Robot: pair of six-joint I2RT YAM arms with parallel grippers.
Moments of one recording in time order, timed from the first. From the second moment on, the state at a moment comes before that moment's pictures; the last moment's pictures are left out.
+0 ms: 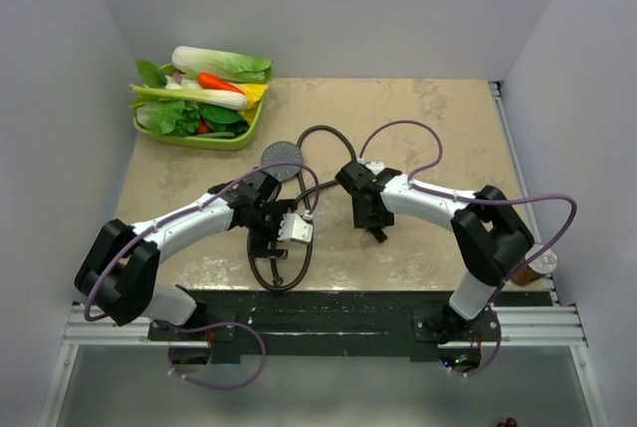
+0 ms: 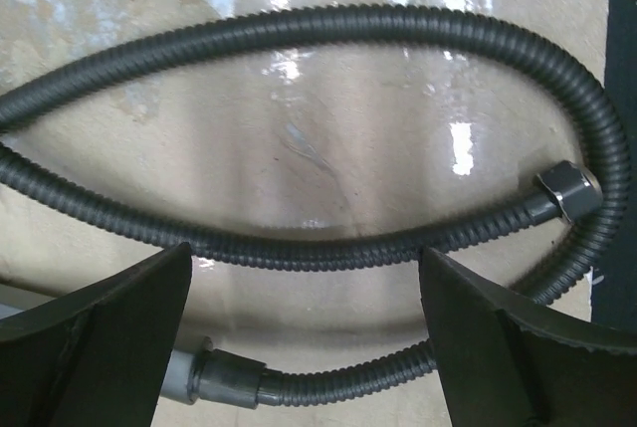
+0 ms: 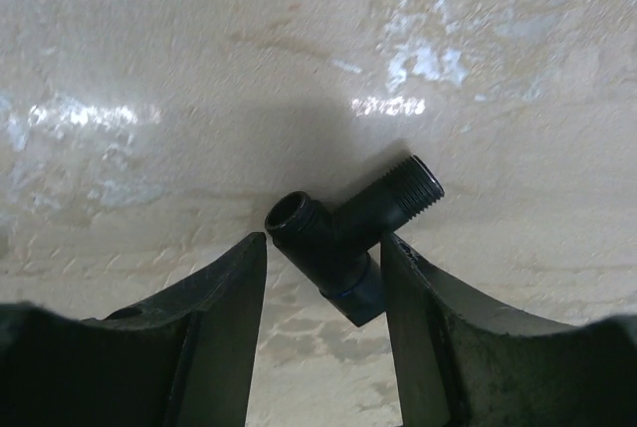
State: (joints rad) left arm -0.59 1.42 0.81 -0.61 0.41 1.07; right arm 0.74 1.70 1.07 -0.73 0.37 0.67
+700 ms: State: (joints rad) left arm -0.66 1.47 0.77 -0.51 0.36 1.25; right arm 0.65 1.60 1.07 -0.70 0.28 0.63
